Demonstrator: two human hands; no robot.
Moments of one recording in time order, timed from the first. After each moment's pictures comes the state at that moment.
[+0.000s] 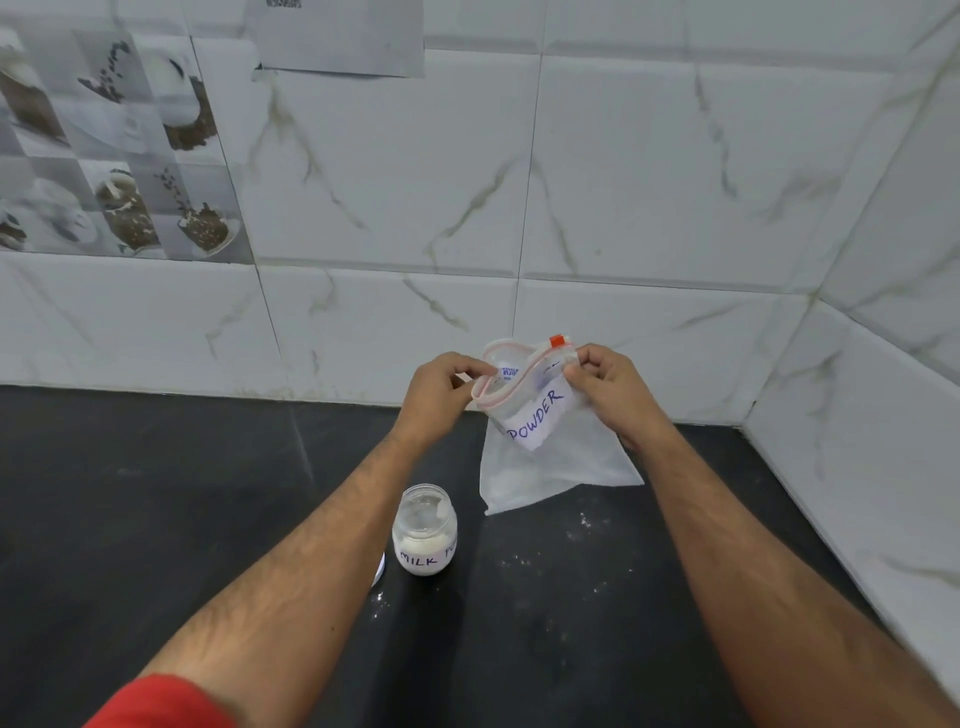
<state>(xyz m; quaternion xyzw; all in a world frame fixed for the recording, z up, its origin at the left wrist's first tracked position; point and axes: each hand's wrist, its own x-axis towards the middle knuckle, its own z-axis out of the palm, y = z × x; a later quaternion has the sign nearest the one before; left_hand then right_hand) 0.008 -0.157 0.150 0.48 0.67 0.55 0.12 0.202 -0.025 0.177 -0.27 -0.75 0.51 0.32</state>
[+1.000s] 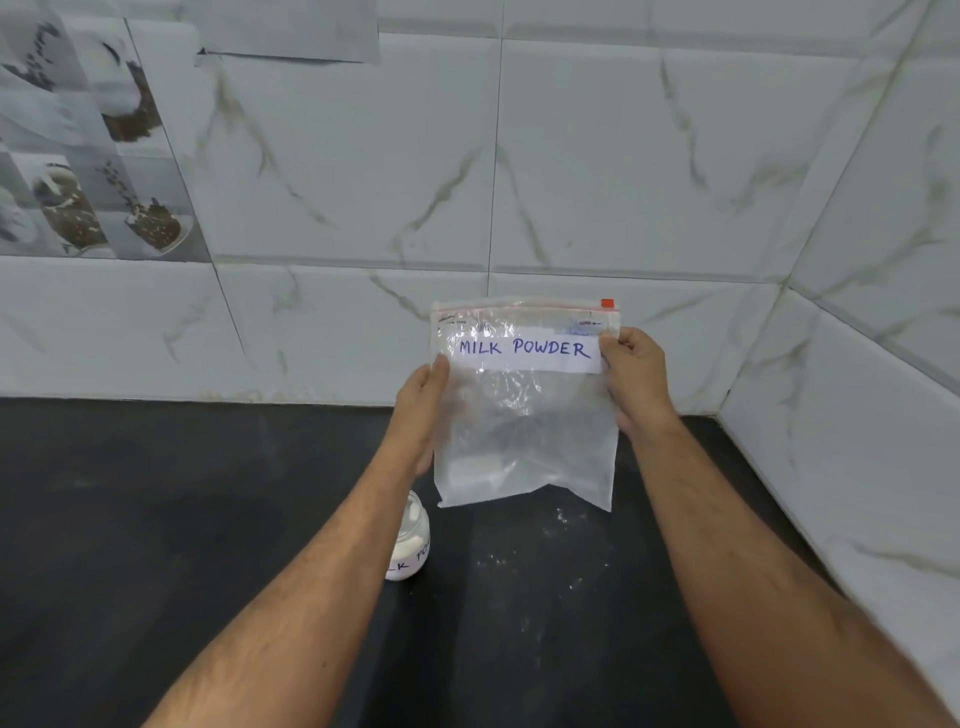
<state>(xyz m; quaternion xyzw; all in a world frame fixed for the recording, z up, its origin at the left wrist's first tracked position) 0.037 -0.143 0.134 0.27 0.52 0.72 0.37 0.216 0.018 0.178 -0.39 -0.58 0.54 0.47</state>
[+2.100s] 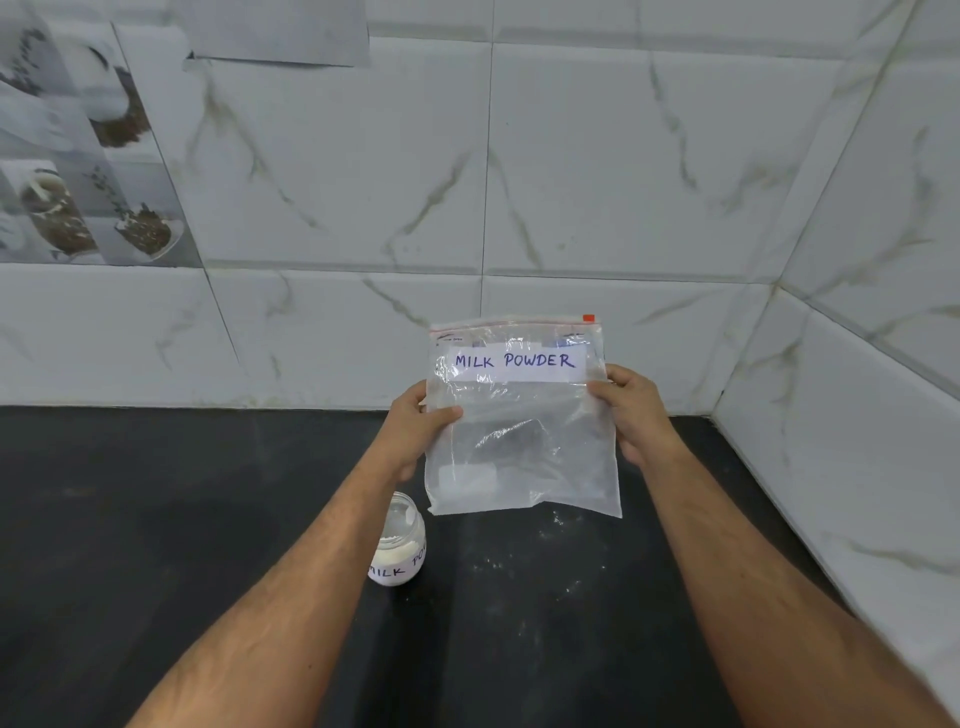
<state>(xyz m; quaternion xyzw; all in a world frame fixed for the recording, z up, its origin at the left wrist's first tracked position) 0.025 -0.143 0.121 0.28 0.60 0.65 0.37 0.240 0.017 0.148 -0.35 -0.58 0.63 0.38</state>
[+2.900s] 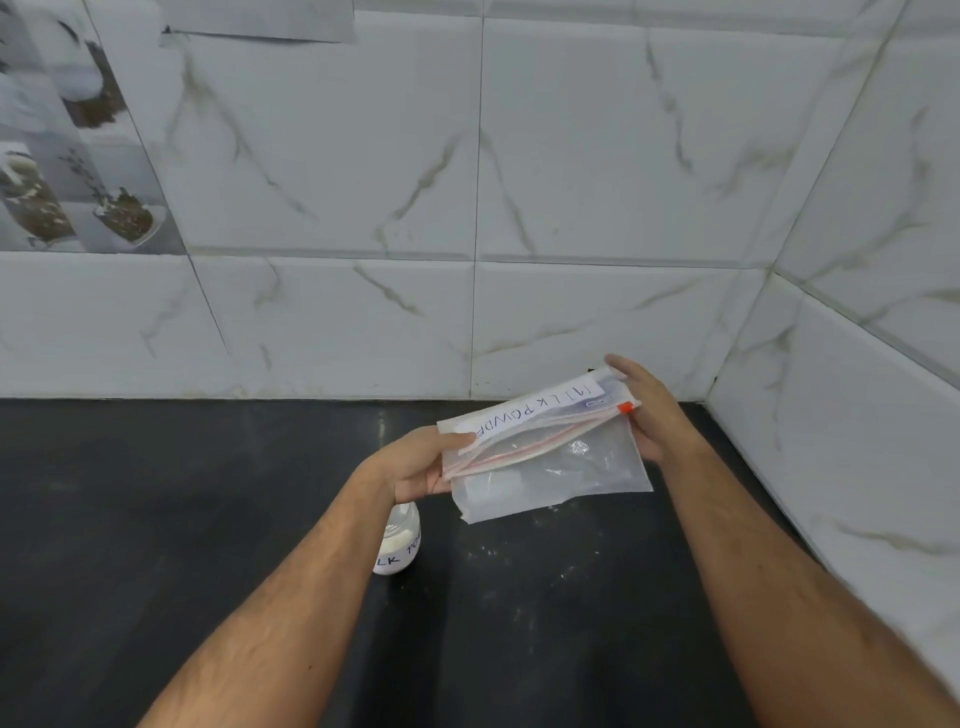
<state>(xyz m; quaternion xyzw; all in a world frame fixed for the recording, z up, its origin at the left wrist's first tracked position) 0.033 -0.148 0.097 0.22 0.55 0.52 0.61 0.265 0.031 0.148 -0.37 -0.51 0.70 0.33</state>
